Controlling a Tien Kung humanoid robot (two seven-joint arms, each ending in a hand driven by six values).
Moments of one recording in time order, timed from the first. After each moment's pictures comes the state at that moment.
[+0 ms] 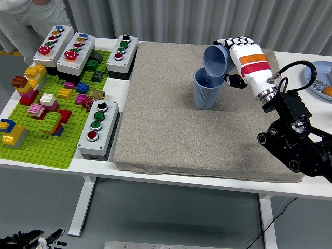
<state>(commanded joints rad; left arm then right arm) -0.25 0.10 -0.73 -0.18 0.75 -0.08 0.27 0.88 -0.16 0.51 0.84 -1.87 -0.65 0.03</state>
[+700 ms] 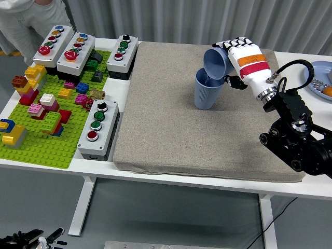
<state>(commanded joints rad) -0.25 0.10 -0.73 -0.18 0.75 -0.08 0.27 0.90 -0.17 0.46 0.82 -1.89 -0.65 0.02</state>
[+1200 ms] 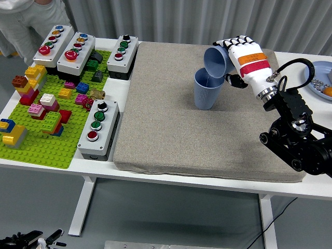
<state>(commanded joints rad) -0.24 0.10 -0.73 -0.18 0.75 -0.08 0.27 0.91 -0.18 0.46 0.83 -1.90 -0.65 0.01</state>
